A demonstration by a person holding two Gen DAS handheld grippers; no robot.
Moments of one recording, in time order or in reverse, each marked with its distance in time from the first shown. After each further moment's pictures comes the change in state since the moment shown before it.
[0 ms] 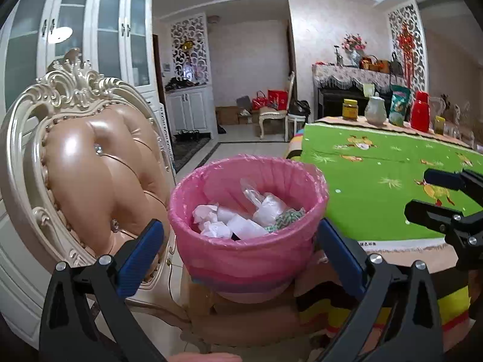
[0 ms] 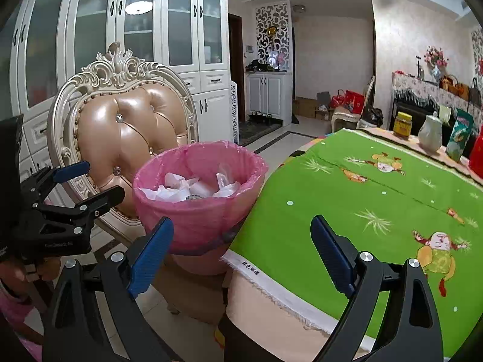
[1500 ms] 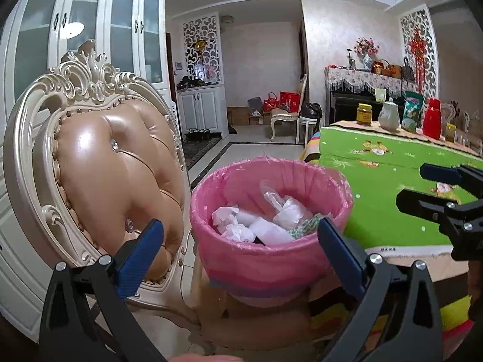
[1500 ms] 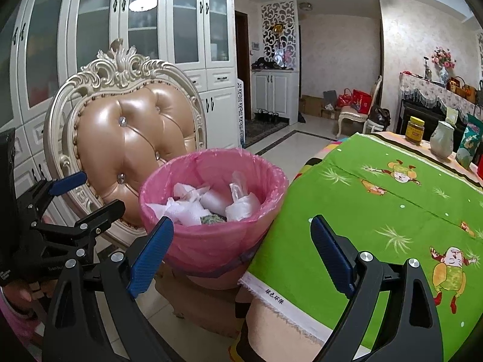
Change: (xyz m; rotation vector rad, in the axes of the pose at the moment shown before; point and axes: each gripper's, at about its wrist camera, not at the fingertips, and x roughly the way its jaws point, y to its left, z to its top) left arm 0.010 0.030 0.006 -0.017 0.002 0.044; right arm 0.029 0.024 0.024 -0.024 0.018 0.015
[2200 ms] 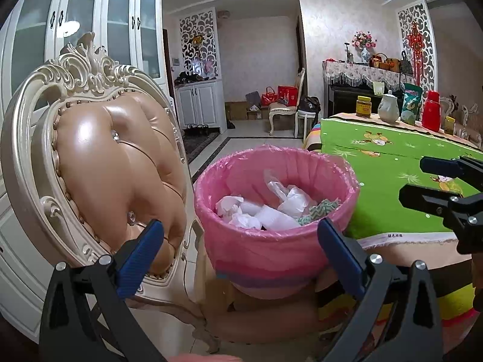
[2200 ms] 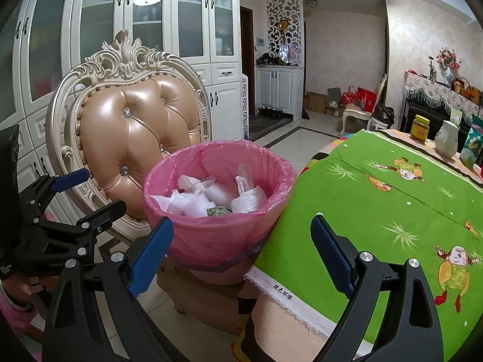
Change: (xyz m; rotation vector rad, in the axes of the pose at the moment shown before) left arm 0.003 0.009 -0.012 0.008 0.022 -0.007; right arm 0.006 0.008 -0.005 -0.013 0.018 0.013
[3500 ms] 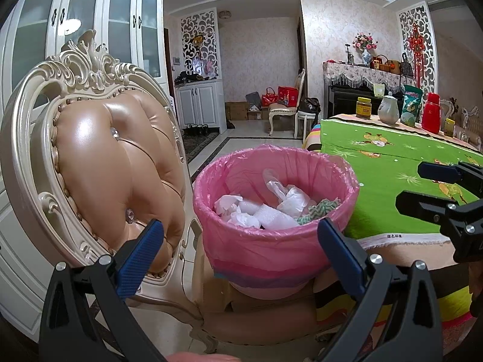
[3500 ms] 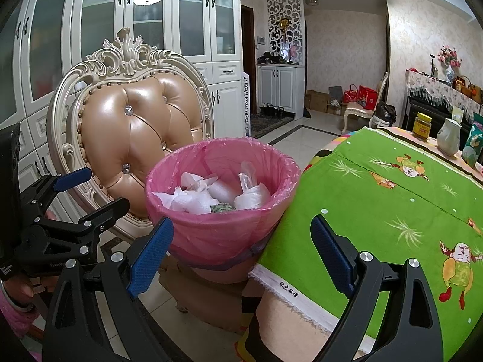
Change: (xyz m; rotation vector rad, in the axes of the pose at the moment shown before) left arm 0.001 0.000 0.000 -0.012 0.002 -0.010; right arm 0.001 0.003 0.000 0.000 0.003 0.004
